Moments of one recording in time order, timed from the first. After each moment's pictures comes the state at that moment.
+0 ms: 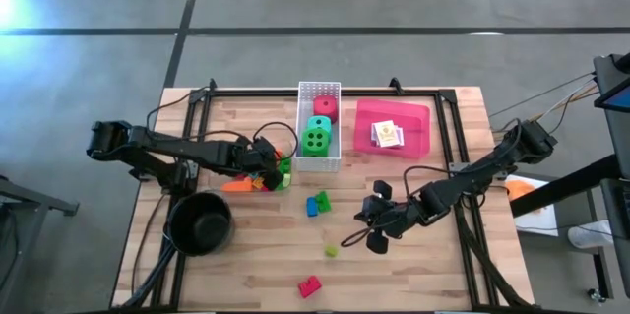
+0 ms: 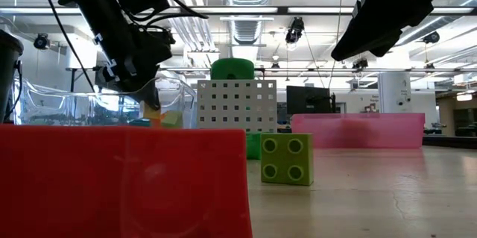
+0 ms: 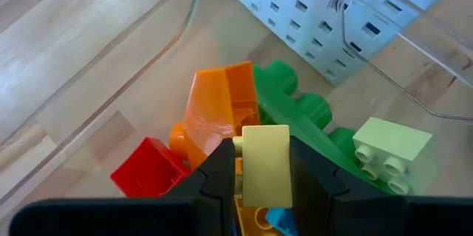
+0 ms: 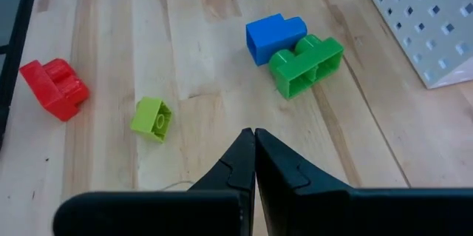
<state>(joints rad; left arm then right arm) 0.01 1.36 0.74 -0.52 -0.40 -0.65 0.49 1.46 0.84 -0.22 0.40 0.63</state>
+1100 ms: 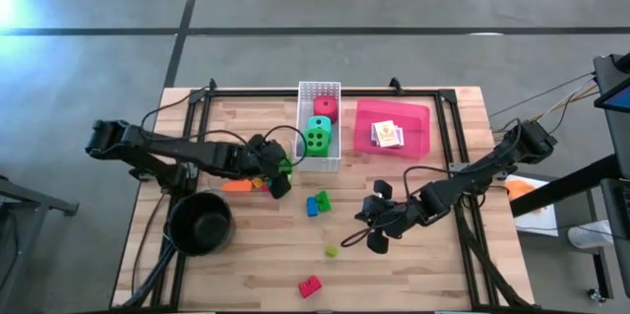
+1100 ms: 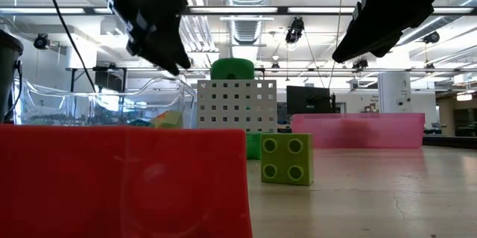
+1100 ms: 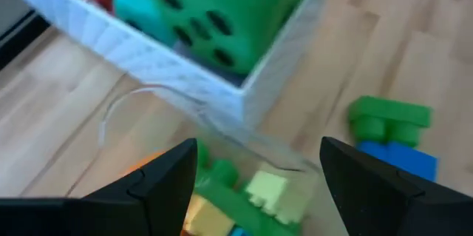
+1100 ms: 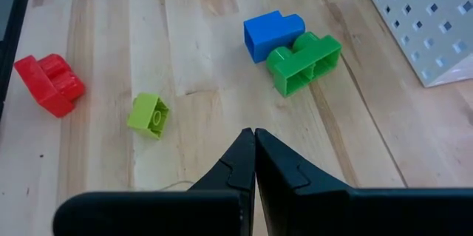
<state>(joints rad) -0.09 1.36 0.89 -0.47 -0.41 -0.47 0.49 1.46 0.84 -0.23 0.40 0.62</state>
